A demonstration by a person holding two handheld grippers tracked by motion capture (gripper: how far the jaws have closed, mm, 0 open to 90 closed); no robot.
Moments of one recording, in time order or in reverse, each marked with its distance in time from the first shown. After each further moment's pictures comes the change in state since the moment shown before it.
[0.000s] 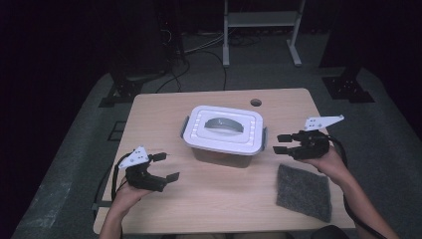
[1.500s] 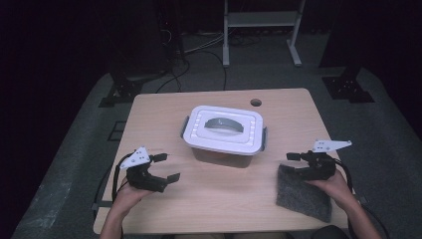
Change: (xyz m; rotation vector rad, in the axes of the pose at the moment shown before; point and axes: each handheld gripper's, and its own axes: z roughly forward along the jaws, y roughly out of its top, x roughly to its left) left arm -0.001 -0.001 0.002 0.011 -0.001 0.006; right arm 0.009 -0.071 -0.006 -0.028 -0.040 0.110
